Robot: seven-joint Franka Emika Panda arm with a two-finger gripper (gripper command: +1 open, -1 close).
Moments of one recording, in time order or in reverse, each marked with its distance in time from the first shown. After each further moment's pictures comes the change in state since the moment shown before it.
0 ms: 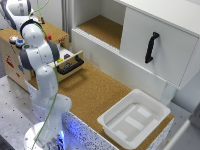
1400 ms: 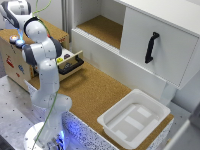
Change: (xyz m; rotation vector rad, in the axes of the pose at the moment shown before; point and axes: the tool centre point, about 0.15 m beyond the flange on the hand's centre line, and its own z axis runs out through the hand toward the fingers) arm 0.015 -0.007 -0.015 -0.049 -0.010 0.101
